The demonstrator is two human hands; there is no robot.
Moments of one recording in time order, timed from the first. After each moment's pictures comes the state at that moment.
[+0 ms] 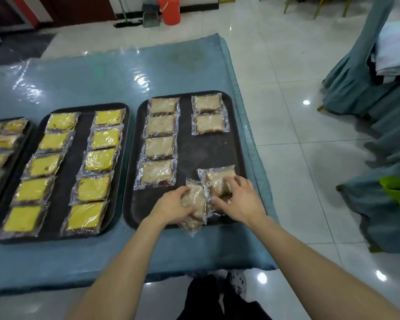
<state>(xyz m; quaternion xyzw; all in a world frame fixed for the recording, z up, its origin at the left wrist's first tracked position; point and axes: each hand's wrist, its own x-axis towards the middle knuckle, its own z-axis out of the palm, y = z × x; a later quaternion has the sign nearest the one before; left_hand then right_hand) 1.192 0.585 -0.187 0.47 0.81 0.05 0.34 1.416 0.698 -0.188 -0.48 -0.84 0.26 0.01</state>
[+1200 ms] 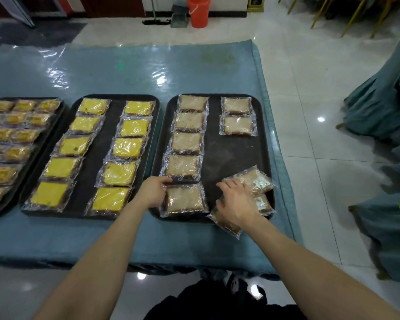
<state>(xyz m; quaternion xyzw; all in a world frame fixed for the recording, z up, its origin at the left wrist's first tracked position) 1.081 0.532 -0.185 0.37 0.86 0.15 0.32 1.346 0.664 -0.189 -0.36 -0.92 0.17 -0.02</state>
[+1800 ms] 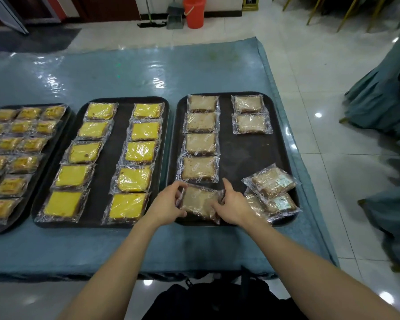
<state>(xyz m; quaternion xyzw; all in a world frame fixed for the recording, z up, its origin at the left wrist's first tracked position) 1.075 0.497 -0.184 0.43 0.81 0.17 0.37 1.279 0.626 -0.204 -0.47 -0.80 0.37 -0.05</state>
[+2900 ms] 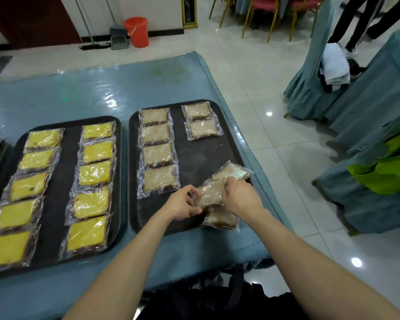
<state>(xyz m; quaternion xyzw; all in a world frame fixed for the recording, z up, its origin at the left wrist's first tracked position) 1.163 0.589 -0.205 0.47 0.71 0.19 0.49 1.375 0.661 -0.166 -0.57 -0.80 0.18 0.02</state>
